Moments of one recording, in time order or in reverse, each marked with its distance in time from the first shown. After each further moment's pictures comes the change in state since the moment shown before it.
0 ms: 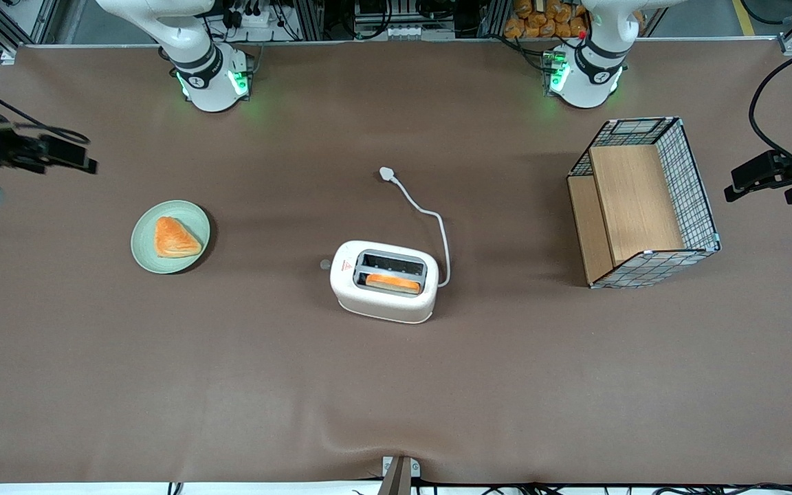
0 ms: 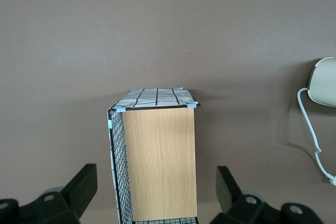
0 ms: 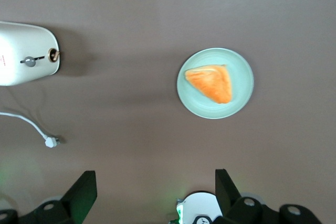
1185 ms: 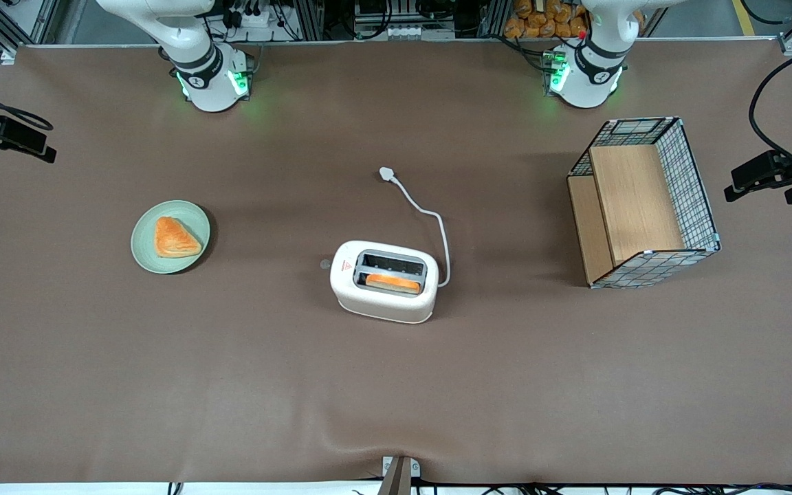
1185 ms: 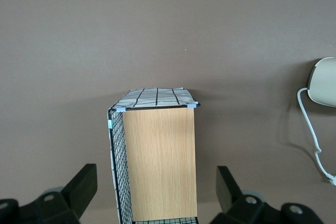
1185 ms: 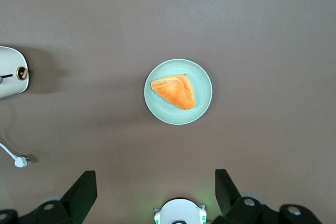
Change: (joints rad) arm -0.030 -0.099 -0.022 -0.003 -0.130 0.003 0.000
